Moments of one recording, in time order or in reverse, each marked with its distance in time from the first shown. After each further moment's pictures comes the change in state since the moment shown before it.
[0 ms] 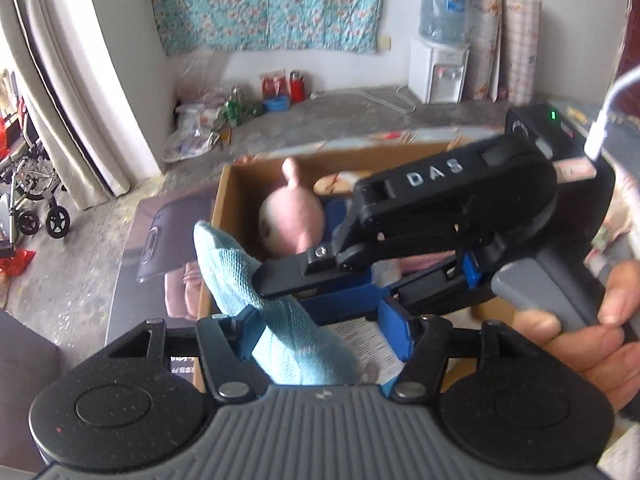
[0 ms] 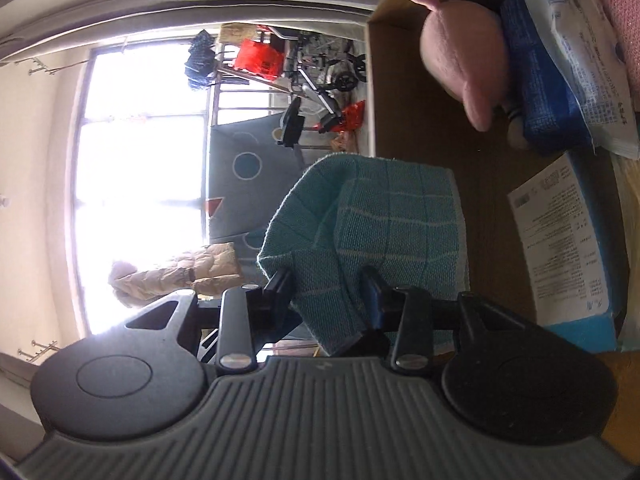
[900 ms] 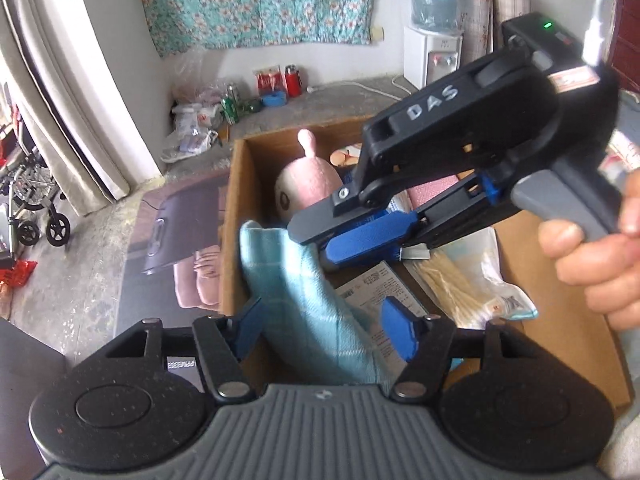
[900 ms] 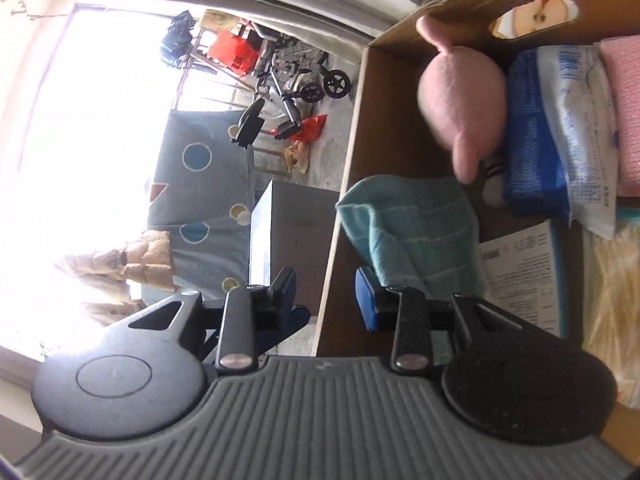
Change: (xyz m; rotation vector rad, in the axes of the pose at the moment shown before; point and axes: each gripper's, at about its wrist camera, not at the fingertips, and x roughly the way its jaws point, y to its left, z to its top) left arm -0.014 0.021 -0.040 0.042 -0.027 -0.014; right arm 0.032 0.018 0.012 -0.191 -0.017 -0.180
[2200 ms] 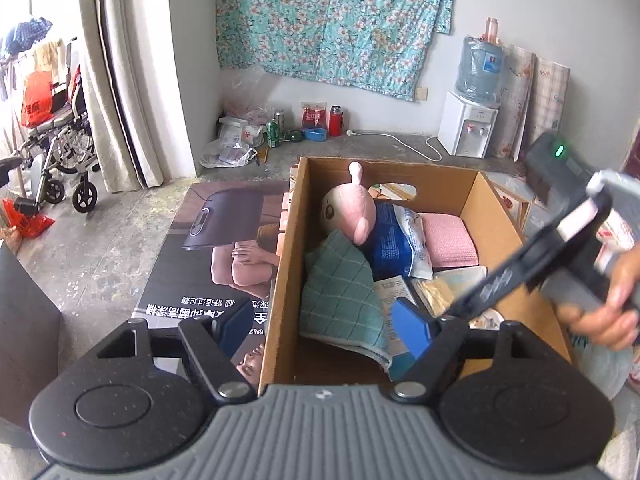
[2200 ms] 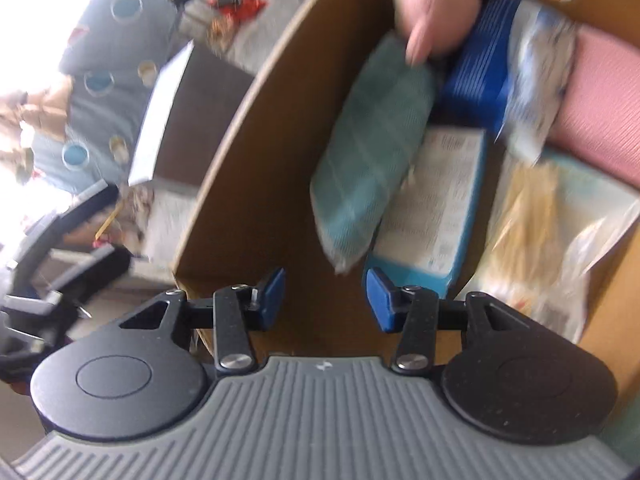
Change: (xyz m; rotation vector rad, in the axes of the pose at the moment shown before) left arm -0.070 0.030 -0.037 -0.230 -0.127 0.020; right arm 0.005 0.013 -0.073 -0.273 0.361 -0.391
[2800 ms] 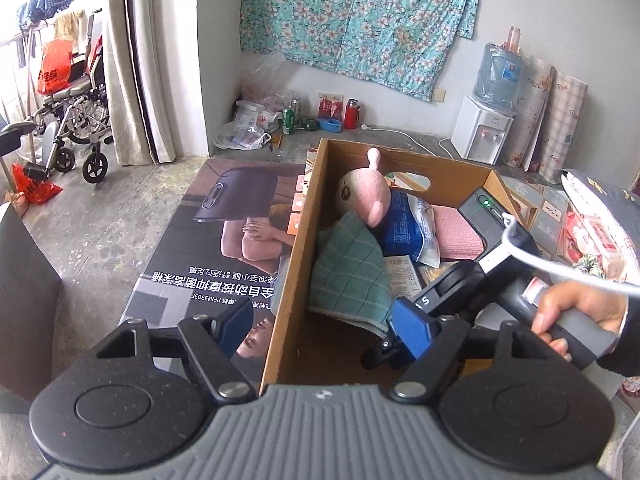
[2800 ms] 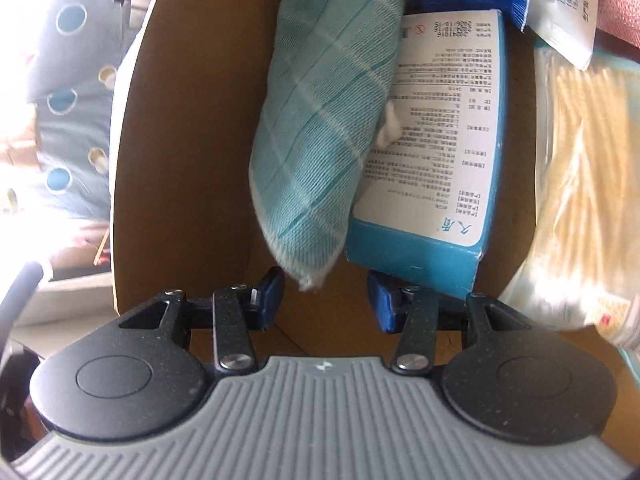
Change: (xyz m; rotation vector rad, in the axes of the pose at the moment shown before) left arm -0.004 0.016 -0.018 -0.083 0.027 0.009; right arm 0.051 -0.032 -0.001 0.218 0.089 0.022
